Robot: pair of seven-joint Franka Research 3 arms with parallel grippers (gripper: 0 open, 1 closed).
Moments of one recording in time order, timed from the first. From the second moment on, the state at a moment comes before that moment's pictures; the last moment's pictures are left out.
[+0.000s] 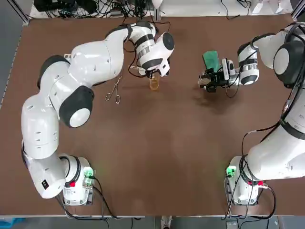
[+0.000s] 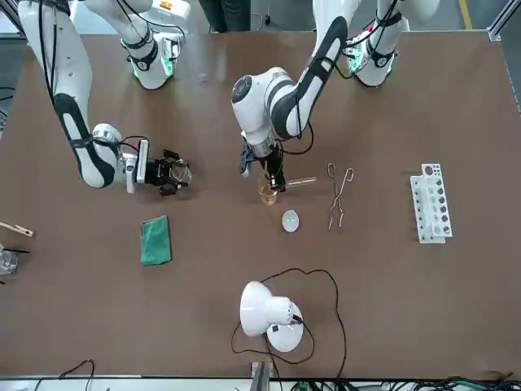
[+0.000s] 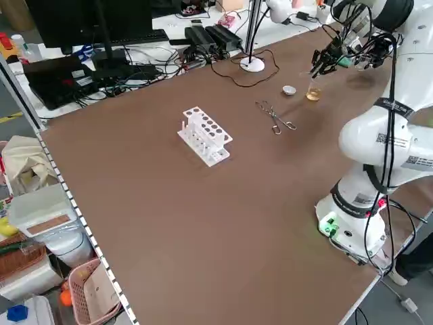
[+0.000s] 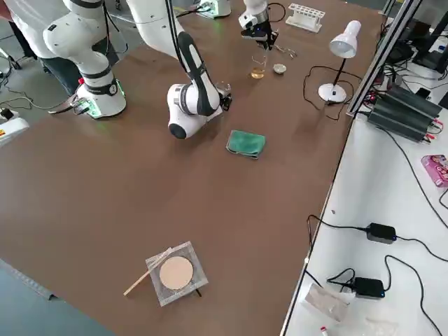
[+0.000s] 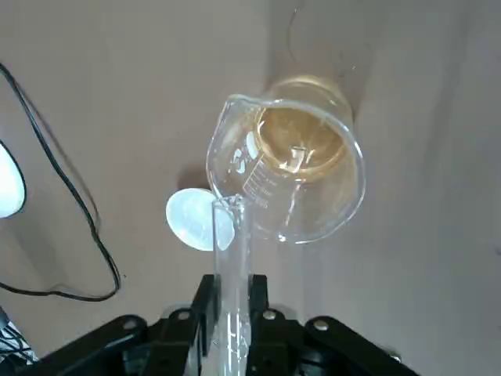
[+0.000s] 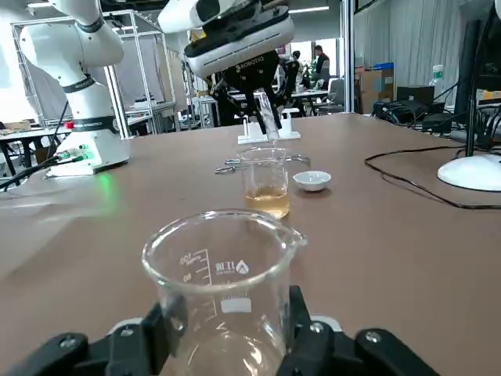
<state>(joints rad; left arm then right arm) -0.89 0.60 -0.01 -1.58 0.48 2.01 0.45 0.00 0.50 -0.05 -2.34 1.48 1.74 -2.75</state>
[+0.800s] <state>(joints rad) -0.90 0.61 -0.01 -1.55 0.48 1.97 0.41 0.00 0.50 -0.05 -2.34 1.48 1.74 -2.75</state>
